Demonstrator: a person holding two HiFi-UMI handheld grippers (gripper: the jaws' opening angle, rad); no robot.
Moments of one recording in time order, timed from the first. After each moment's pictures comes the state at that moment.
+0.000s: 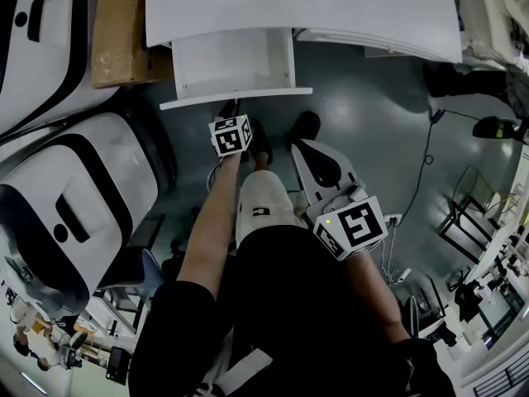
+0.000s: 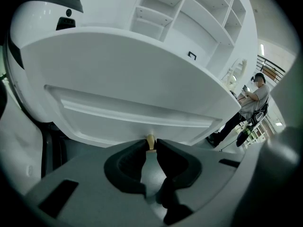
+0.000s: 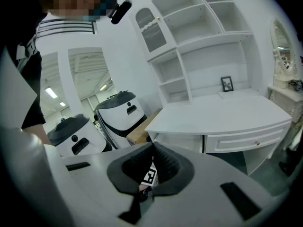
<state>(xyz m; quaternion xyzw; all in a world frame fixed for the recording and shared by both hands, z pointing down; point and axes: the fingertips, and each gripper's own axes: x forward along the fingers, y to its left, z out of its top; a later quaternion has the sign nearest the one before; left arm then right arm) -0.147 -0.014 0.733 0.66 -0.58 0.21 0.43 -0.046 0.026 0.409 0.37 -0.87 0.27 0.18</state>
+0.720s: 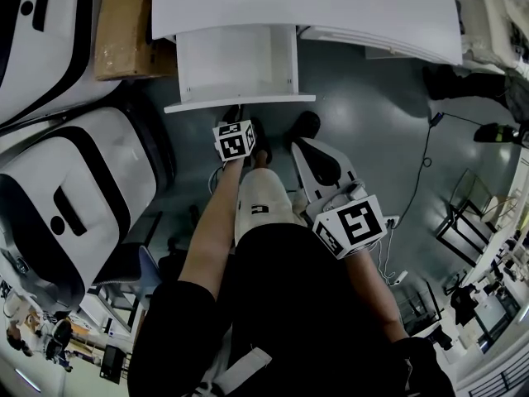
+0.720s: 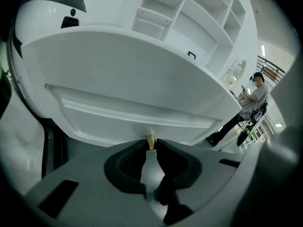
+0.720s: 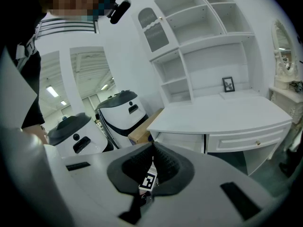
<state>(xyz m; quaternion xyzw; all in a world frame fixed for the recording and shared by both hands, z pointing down) -0.141 0.015 0.732 0.65 -0.58 0.21 0.44 -0.050 0.038 0.407 0.36 -0.87 0.26 0.19</state>
